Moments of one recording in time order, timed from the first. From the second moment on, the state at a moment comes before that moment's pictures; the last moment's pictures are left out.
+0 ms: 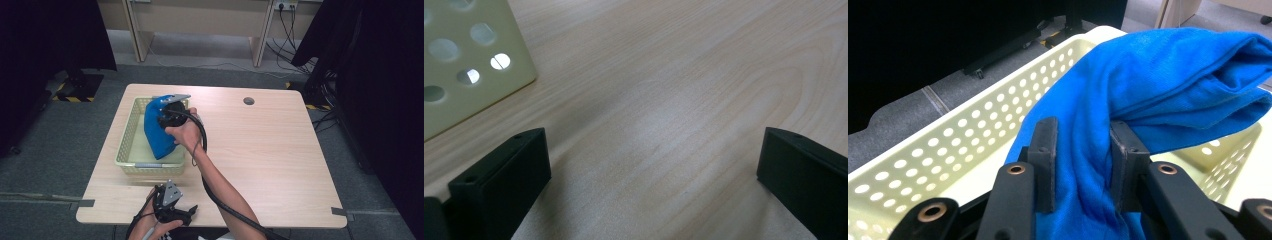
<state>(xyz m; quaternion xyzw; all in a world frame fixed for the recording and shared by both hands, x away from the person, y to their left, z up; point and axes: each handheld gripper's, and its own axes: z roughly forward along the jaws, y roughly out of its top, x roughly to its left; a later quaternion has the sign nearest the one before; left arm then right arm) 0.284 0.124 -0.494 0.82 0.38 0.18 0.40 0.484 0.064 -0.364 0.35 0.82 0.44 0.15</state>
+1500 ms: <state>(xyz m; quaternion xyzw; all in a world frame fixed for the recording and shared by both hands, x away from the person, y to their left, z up) 0.284 0.123 -0.494 0.82 0.38 0.18 0.40 0.494 0.045 -0.381 0.39 0.82 0.41 0.12</state>
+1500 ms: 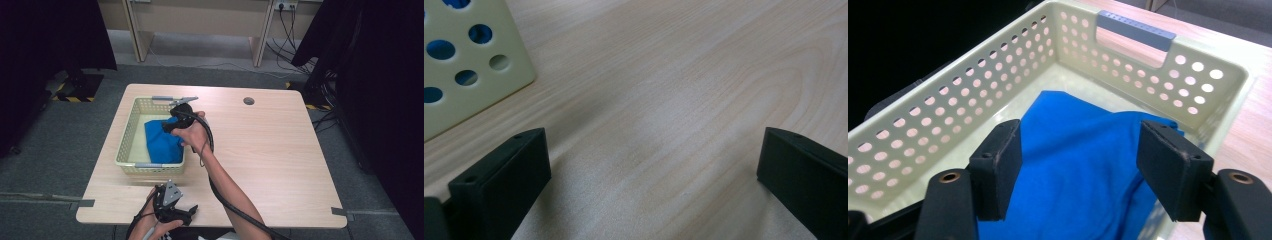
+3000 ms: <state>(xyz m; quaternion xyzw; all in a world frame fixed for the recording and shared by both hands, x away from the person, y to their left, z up) 0.284 0.123 -0.494 0.82 0.38 0.18 0.40 0.457 -0.057 -0.366 0.36 0.80 0.46 0.13</state>
